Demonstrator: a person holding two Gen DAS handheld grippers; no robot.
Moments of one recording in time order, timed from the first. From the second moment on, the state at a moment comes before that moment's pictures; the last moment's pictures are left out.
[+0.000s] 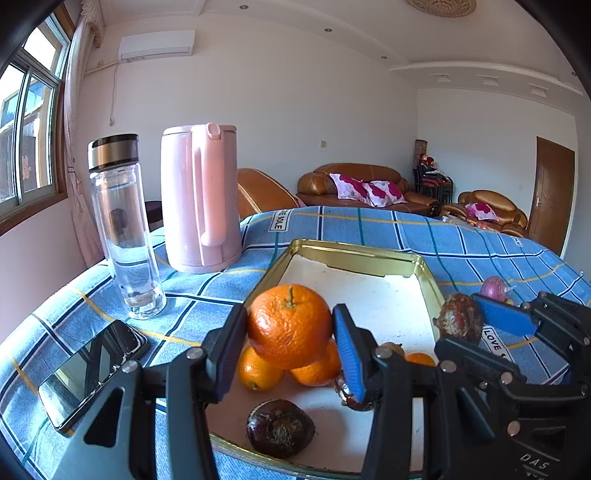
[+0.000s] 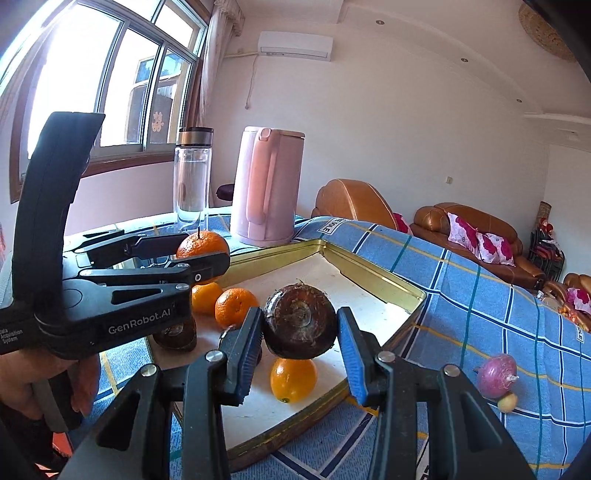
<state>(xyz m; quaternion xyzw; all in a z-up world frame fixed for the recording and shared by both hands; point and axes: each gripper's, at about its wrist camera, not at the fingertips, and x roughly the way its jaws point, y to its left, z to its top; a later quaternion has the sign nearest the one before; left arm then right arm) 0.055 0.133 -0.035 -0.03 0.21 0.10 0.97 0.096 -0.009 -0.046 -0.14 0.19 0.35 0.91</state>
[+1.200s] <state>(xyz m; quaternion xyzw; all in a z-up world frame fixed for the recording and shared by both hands) 0.060 0.132 -0.040 -0.03 0.25 0.09 0.96 0.105 0.014 -0.062 -0.19 0.26 0.37 0.87</state>
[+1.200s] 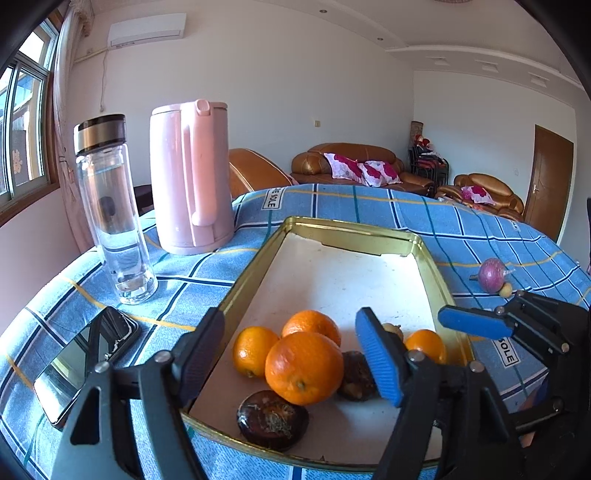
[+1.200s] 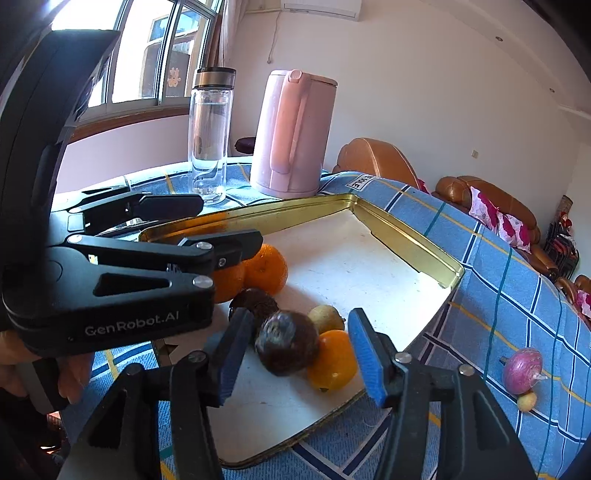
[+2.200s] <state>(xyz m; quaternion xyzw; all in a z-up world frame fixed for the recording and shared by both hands) 0.163 -0.051 -0.012 0.04 0.28 -0.01 0.96 0.227 -0.211 -0.053 -0.07 0.35 0.14 0.92</state>
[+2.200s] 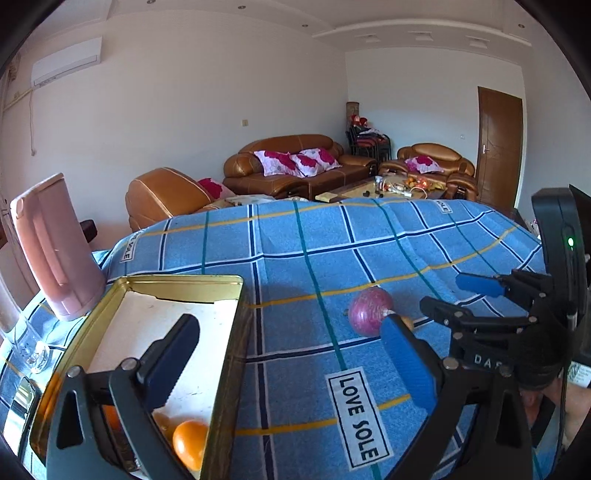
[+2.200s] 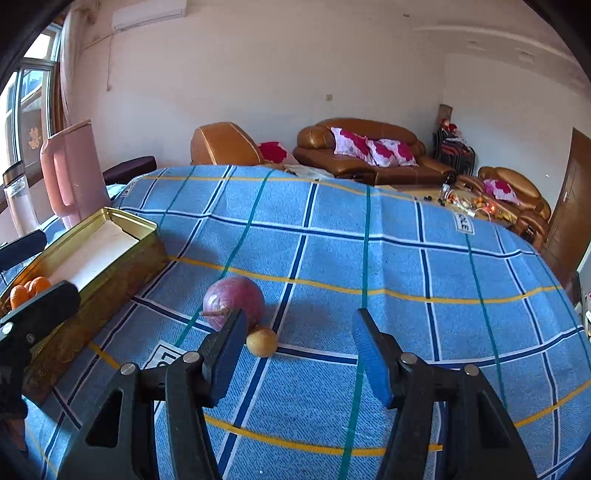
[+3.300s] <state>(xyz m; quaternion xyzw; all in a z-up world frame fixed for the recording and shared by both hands) 0.269 -0.122 -0.070 0.06 0.39 -0.09 0.92 0.256 -0.263 -0.078 -0.01 0.39 0.11 0.91</state>
